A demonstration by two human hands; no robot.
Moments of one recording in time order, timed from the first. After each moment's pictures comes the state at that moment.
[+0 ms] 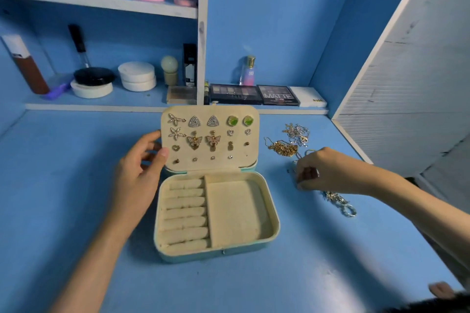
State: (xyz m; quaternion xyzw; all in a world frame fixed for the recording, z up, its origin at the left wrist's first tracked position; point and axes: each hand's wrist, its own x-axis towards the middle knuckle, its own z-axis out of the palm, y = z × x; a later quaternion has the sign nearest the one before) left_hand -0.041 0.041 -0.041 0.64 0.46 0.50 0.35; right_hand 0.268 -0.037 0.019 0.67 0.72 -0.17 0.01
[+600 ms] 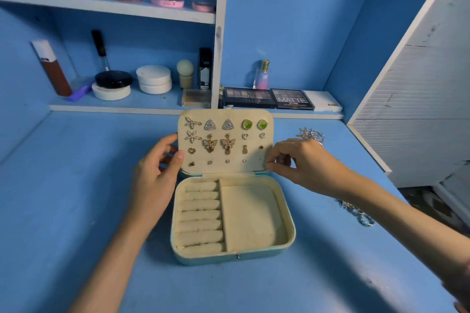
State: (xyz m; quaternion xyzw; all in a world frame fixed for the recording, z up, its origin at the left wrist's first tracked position) left_hand -0.043 0.044 -0.046 0.65 0.46 0.50 0.34; right_hand 0.217 -0.010 0.010 0.59 0.78 -0.07 -0.19
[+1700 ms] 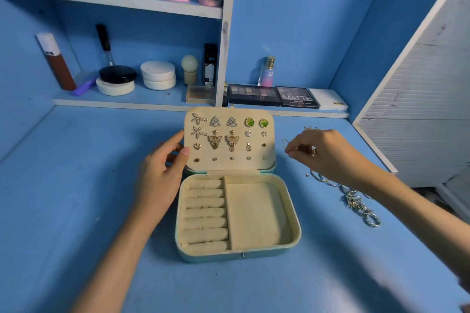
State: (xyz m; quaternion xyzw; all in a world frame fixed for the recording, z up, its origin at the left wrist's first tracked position) left_hand -0.040 0.046 -0.047 0.62 0.49 0.49 0.36; right_hand 0.238 -0.005 0.012 0.64 0.74 -0.03 -0.21
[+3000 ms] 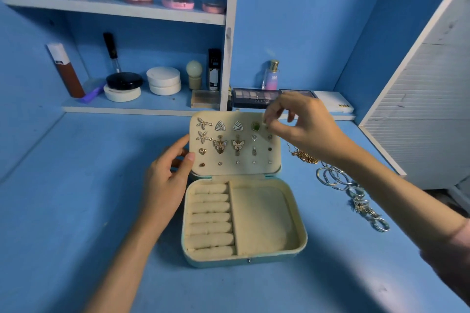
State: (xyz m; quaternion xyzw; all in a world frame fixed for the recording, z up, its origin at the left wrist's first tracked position) left_hand -0.042 0.044 -0.048 0.62 0.48 0.49 0.37; right_hand 0.191 0.027 0.048 0.55 0.76 -0.06 -0.35
